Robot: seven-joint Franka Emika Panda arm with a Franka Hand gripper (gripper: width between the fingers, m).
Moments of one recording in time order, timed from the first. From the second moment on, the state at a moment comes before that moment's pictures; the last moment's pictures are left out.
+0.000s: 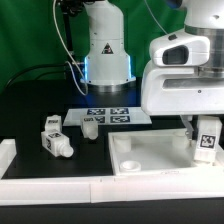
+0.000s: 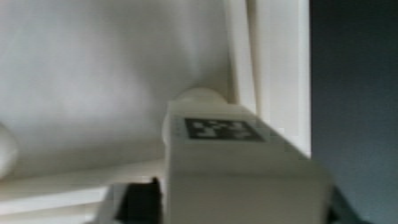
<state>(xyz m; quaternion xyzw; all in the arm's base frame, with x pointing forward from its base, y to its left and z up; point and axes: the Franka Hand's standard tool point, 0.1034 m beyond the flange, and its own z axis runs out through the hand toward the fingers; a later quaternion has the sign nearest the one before) 0.642 0.114 0.071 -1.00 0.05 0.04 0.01</state>
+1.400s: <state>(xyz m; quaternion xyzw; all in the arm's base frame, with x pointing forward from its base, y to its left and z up) 0.645 0.100 0.068 -0.82 0.57 0.01 0.05</state>
